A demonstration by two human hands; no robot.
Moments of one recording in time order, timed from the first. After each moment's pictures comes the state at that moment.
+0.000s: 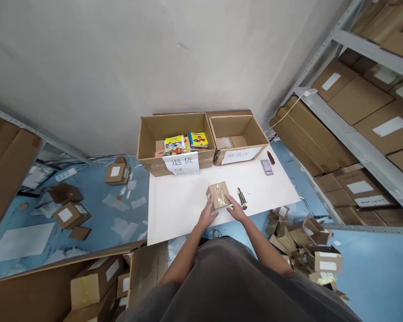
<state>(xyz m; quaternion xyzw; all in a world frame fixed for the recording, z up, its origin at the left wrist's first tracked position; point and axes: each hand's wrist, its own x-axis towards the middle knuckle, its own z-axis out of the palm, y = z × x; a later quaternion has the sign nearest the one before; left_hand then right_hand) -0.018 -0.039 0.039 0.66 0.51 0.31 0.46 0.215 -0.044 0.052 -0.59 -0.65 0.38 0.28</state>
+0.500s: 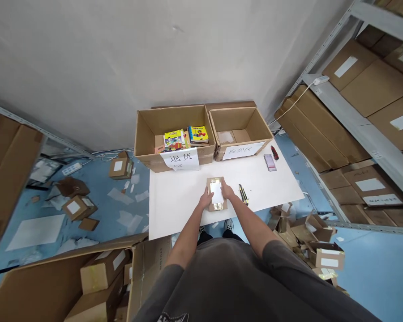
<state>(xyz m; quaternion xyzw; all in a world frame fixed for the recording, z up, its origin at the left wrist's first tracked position) -0.005 0.042 0.029 0.50 0.65 0.16 0.54 0.175 0.072 0.055 -0.71 -0.61 0.36 0.01</state>
